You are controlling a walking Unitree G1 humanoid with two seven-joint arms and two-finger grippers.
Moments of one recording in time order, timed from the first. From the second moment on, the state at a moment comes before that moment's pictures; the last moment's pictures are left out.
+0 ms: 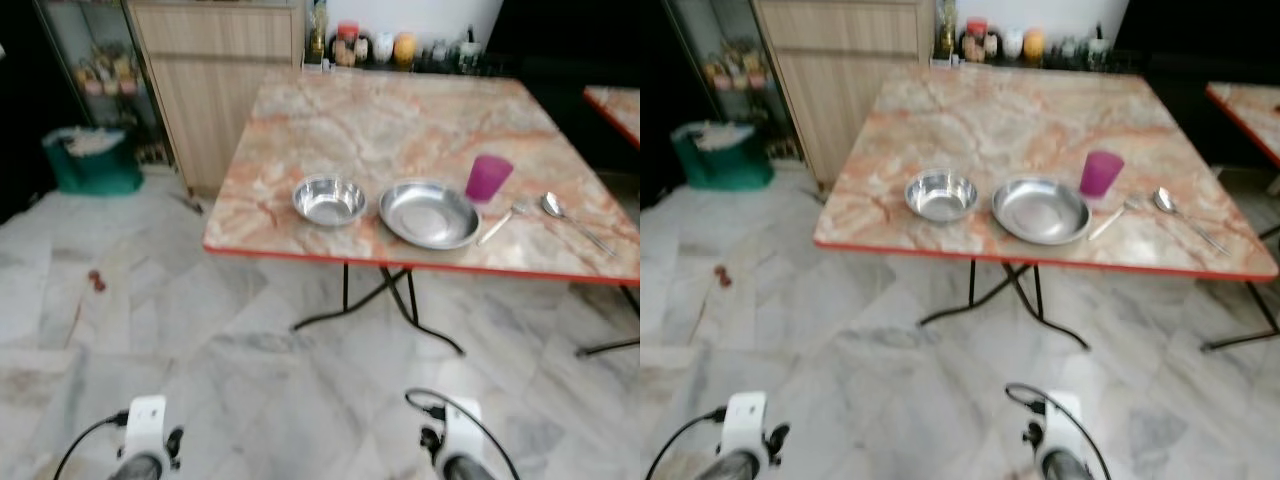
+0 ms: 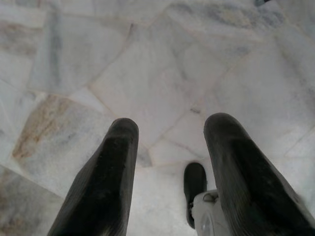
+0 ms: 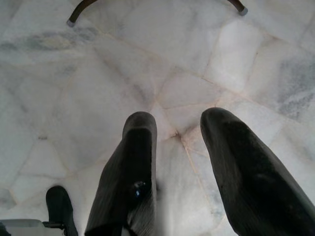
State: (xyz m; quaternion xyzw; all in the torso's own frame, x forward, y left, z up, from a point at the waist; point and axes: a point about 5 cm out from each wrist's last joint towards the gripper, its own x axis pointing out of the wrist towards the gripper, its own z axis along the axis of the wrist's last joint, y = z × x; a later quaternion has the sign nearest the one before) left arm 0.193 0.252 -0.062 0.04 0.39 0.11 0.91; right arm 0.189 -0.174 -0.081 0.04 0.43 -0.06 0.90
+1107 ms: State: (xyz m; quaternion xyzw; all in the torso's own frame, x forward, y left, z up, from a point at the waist) left arm 0.199 0.240 -0.063 0.04 0.38 0.11 0.92; right arm 0.249 -0.188 -0.008 -0.06 0.11 -0.08 0.99
